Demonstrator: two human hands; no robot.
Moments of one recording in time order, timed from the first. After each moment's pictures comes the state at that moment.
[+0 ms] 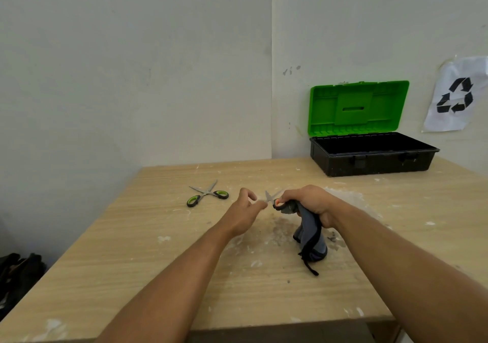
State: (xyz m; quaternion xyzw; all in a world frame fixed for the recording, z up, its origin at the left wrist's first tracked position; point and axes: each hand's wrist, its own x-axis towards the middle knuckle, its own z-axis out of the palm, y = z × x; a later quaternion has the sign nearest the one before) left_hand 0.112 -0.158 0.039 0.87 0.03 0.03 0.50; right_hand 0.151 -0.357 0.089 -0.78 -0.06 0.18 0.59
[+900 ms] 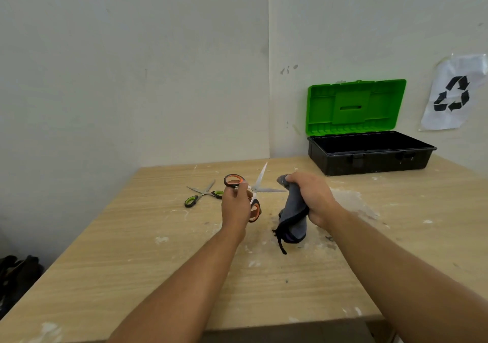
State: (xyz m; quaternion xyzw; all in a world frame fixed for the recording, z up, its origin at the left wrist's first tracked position) left_hand 0.123 -0.184 0.043 0.65 0.20 0.23 0.69; right_hand 0.152 -0.346 0.085 -0.67 -0.04 0.05 0.74
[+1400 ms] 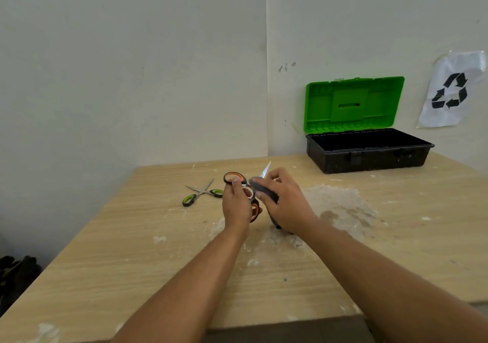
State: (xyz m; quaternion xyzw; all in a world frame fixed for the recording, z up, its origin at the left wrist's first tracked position) left_hand 0.119 -0.197 0.048 0.62 0.17 0.28 0.71; right_hand 0.132 -0.322 0.062 -0.81 -0.37 -0.24 0.40
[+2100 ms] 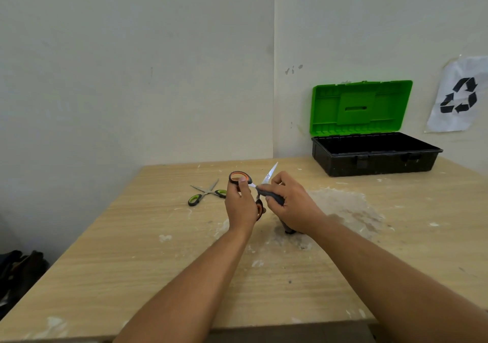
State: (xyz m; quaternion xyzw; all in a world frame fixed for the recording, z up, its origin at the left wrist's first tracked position) left_hand 0.119 -0.193 0.046 0.68 0.15 0.36 0.63; right_hand 0.137 -0.327 0.068 -0.82 -0.40 -0.20 0.35
